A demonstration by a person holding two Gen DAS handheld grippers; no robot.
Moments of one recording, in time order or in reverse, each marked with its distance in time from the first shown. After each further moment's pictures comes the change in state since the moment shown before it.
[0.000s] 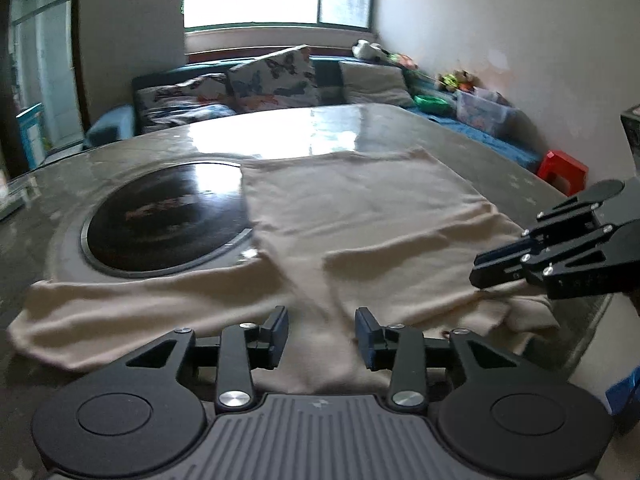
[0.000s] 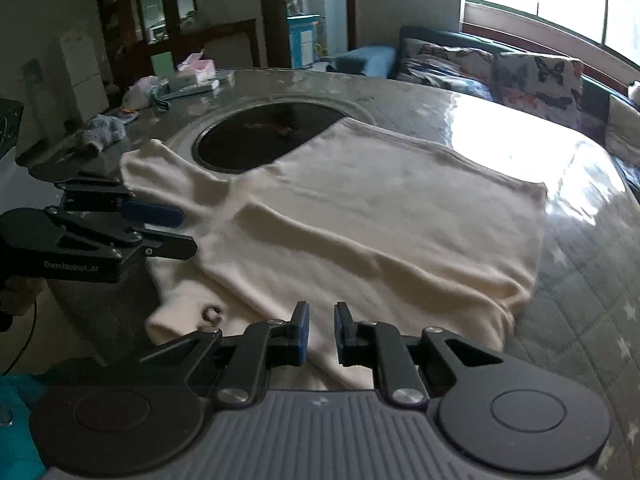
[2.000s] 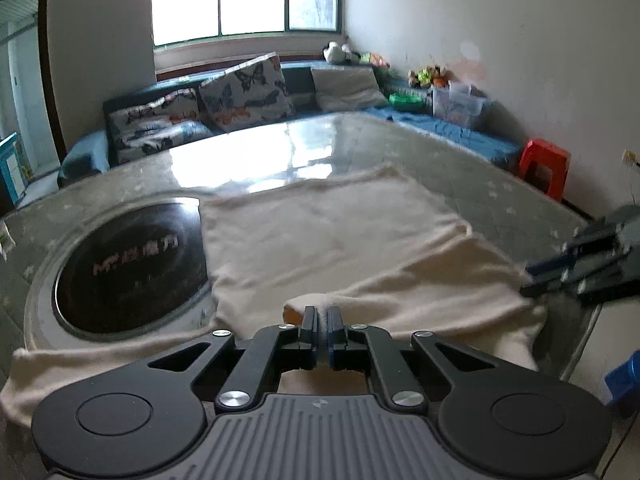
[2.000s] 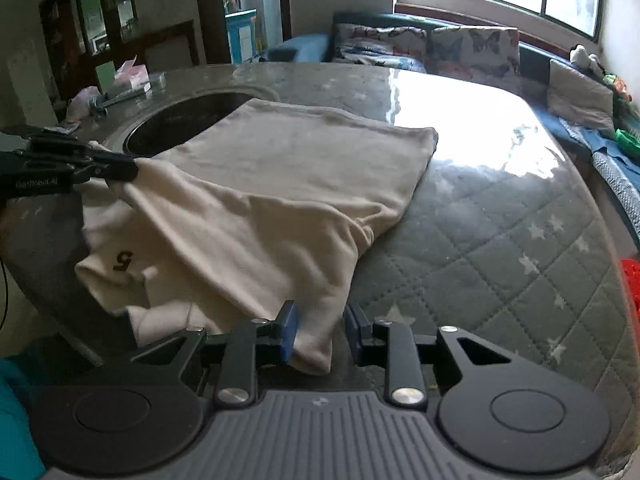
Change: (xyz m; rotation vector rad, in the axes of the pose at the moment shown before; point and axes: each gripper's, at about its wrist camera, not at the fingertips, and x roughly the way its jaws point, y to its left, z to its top) left arm 0.022 -0.036 0.034 0.120 0.016 -0.058; right arm -0.046 -0.067 -0.044 0.135 0.029 -0.137
